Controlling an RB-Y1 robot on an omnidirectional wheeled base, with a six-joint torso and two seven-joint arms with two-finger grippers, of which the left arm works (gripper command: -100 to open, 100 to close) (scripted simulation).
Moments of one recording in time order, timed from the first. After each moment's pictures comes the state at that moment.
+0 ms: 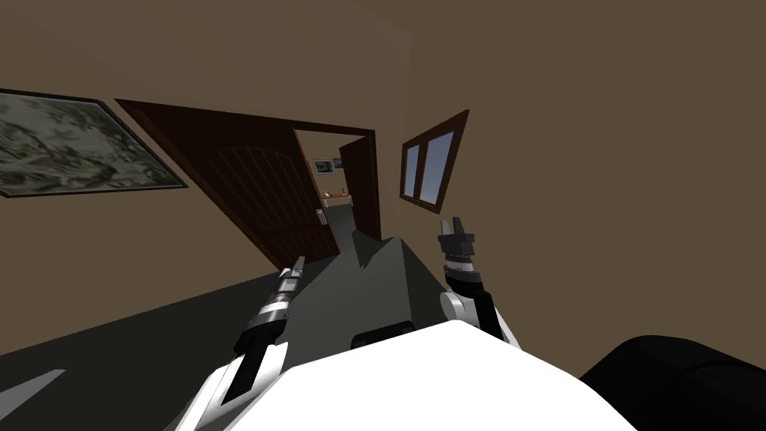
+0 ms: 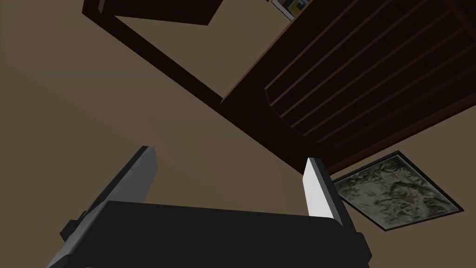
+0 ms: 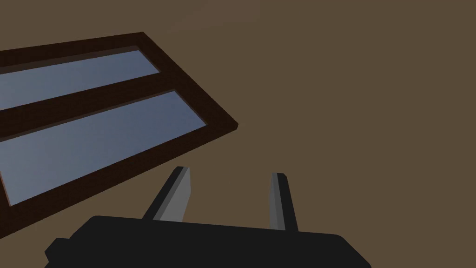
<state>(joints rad) 0.47 0.12 0.21 -2.04 -0.42 -0.20 -0.30</state>
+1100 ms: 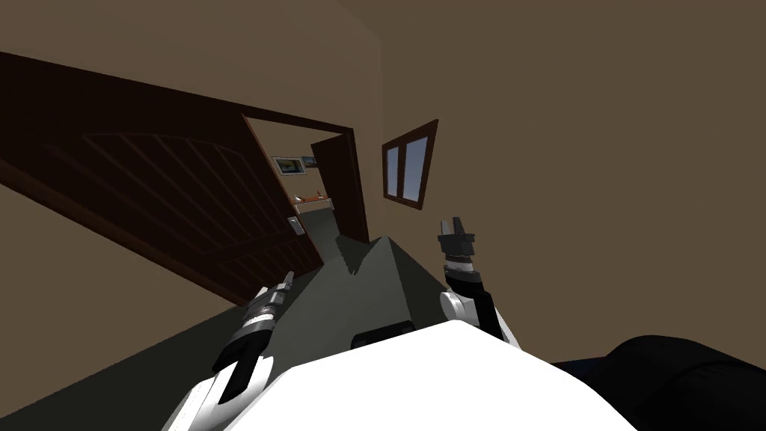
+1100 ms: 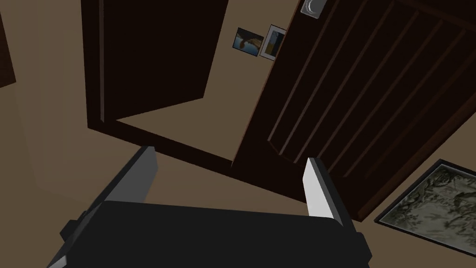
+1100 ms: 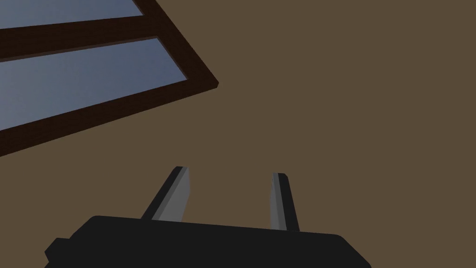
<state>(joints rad) 0.45 0.14 0.32 -1.90 -0.62 -0.07 -0.39</state>
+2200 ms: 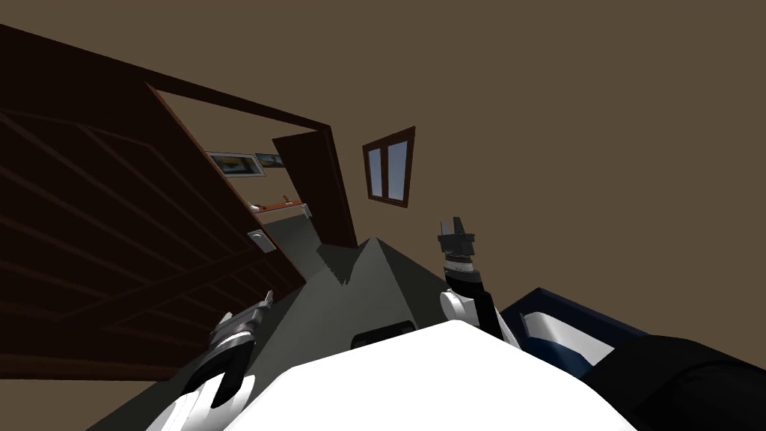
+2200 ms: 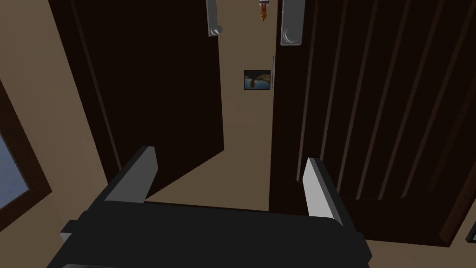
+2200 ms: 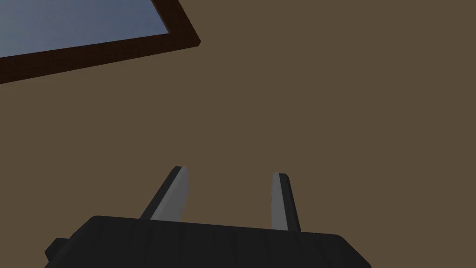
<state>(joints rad) 0.43 0.16 0.43 -1.77 -0.82 0.08 -0.49</state>
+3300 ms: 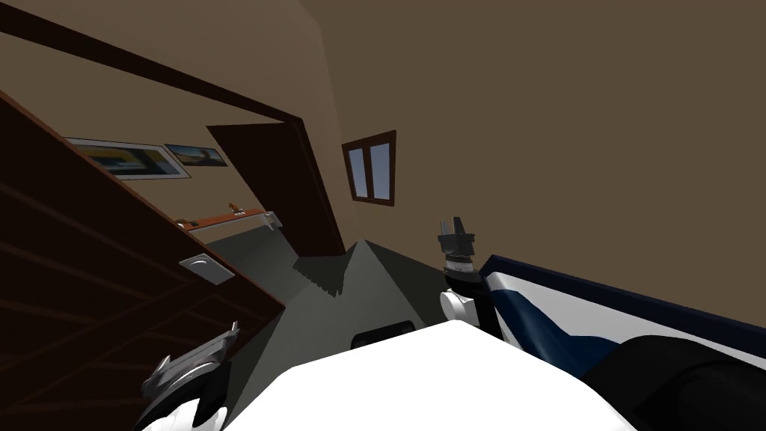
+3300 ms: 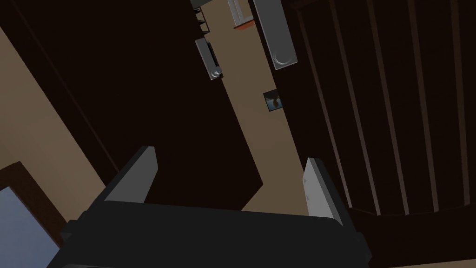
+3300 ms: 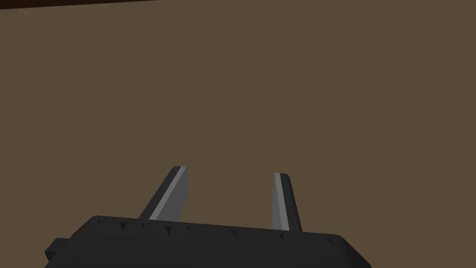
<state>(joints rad) 0.41 0.18 0.55 -1.63 -1.01 0.20 -0.58</state>
